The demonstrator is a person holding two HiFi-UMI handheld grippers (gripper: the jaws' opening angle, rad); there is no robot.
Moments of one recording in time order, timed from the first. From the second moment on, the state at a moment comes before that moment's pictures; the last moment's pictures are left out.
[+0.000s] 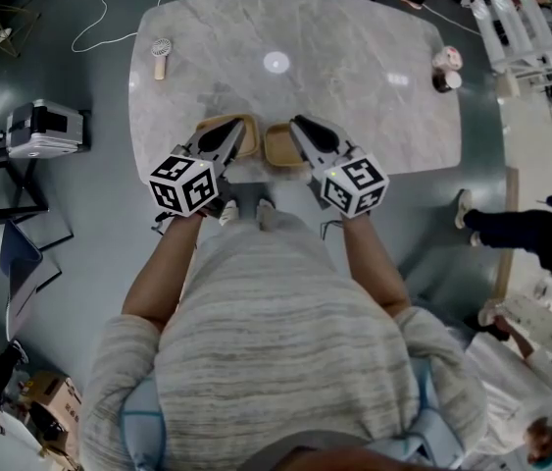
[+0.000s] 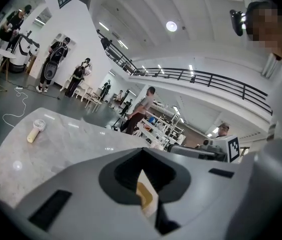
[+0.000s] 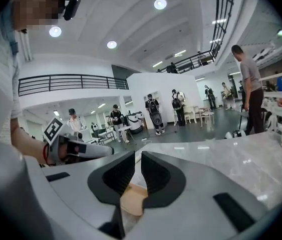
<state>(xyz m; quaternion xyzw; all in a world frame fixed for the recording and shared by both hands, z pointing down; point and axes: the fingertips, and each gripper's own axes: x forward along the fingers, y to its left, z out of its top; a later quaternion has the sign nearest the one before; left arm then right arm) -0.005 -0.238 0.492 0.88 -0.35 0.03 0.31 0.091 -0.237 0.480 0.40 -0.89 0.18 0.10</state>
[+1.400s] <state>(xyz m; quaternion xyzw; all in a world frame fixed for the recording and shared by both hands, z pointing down) -0.003 -0.241 0.460 0.90 -0.34 -0.04 0.27 0.080 -0.232 0.446 0.36 -0.92 0.13 0.05</state>
